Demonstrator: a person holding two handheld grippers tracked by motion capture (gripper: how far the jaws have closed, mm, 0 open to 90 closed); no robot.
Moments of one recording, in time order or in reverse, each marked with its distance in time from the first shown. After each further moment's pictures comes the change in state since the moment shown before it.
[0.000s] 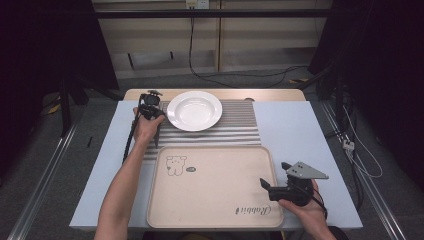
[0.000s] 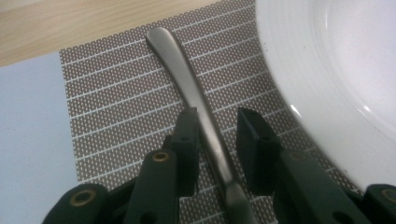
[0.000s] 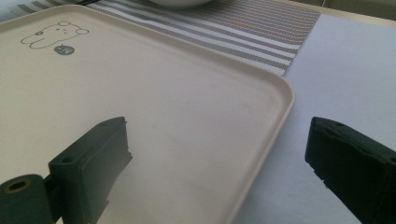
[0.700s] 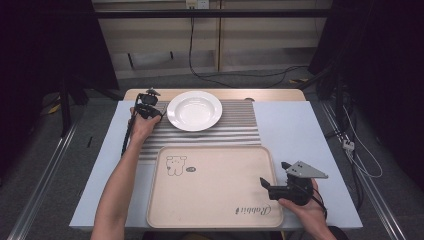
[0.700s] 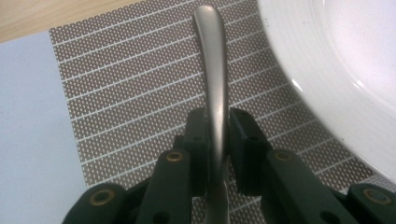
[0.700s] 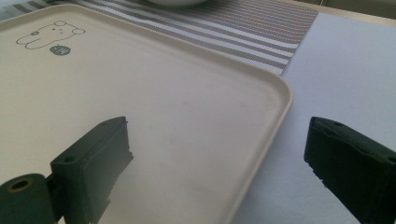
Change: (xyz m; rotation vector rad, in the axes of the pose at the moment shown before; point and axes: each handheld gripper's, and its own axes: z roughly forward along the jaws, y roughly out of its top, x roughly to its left) left arm 0.007 0.000 -0.005 0.061 -0.044 -0.004; right arm -0.001 0.000 0.002 0.003 -0.005 0.002
